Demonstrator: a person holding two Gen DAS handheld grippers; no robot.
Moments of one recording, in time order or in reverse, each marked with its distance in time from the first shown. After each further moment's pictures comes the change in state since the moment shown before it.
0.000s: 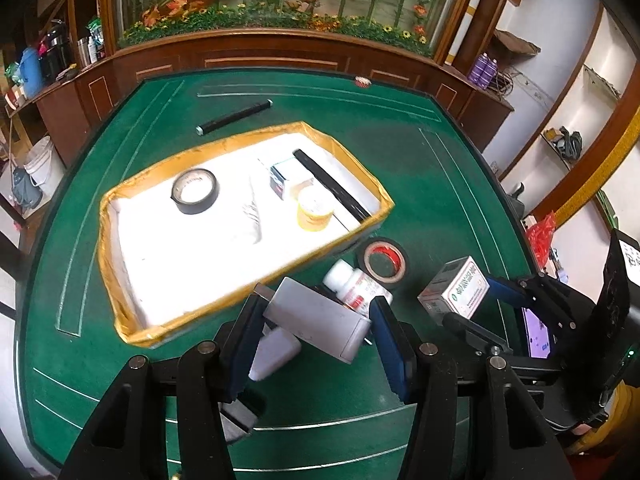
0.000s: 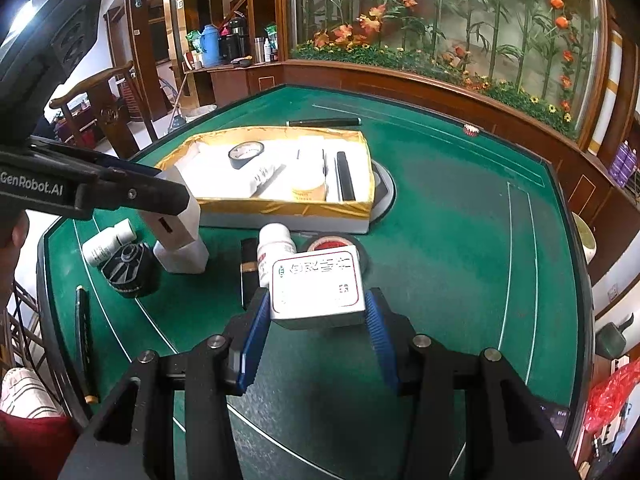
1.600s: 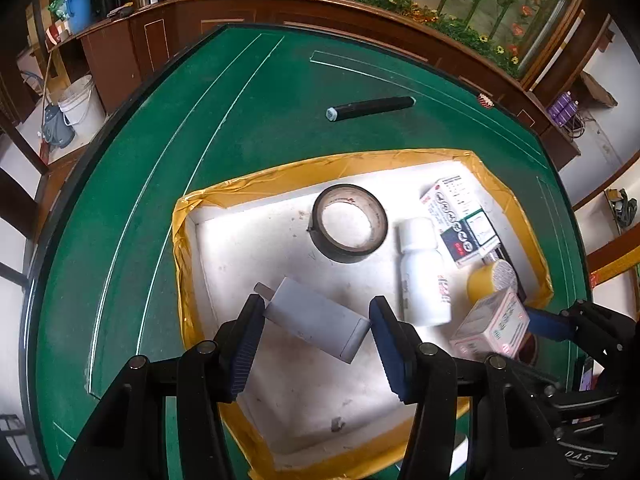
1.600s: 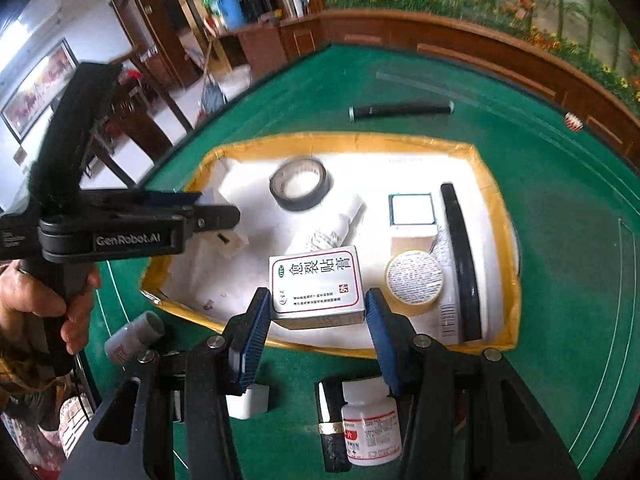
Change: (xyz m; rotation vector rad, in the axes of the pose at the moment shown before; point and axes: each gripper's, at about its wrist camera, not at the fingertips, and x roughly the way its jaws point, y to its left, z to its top) left arm 0.084 0.145 0.056 -0.208 0.095 0.097; right arm 0.129 0.044 0.121 0.035 0.285 0.206
